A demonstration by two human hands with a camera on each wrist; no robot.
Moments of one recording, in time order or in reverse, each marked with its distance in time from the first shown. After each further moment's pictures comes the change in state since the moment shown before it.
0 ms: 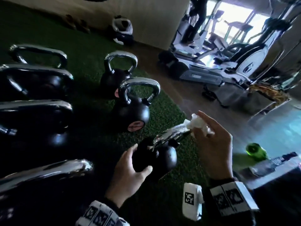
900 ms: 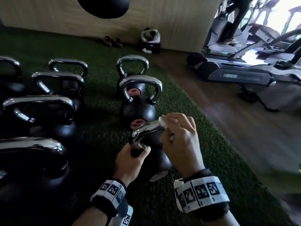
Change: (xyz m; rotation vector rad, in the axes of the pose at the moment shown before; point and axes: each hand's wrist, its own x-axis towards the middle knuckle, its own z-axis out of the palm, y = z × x) left_hand 0.031 0.010 0.080 0.001 0.444 -0.123; right_hand 0.012 0.063 0.015 -0.194 -0.152 -0.510
